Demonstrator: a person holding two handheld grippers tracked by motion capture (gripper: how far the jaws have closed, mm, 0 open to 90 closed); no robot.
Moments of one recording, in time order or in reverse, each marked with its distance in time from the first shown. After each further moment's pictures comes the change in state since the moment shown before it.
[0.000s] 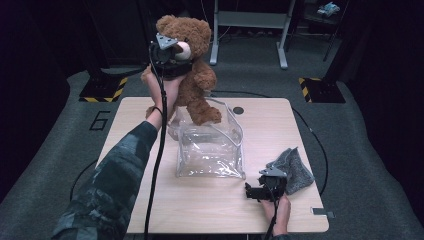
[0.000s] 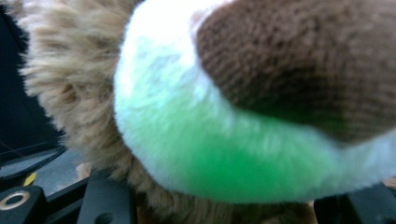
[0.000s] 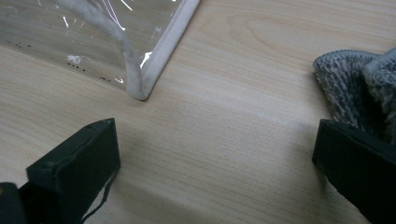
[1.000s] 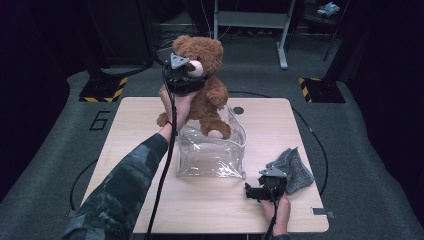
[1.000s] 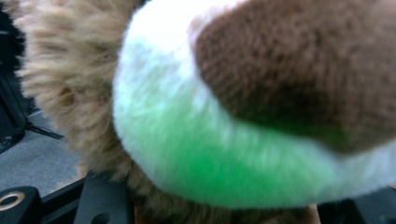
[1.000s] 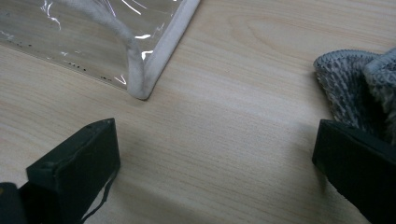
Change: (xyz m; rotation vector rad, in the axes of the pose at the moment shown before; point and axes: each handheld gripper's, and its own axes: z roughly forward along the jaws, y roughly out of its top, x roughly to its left) left arm -0.026 -0.049 0.019 0.012 -0.125 -0.063; right arm 0.000 0.000 -0.001 0.001 0.004 -0.007
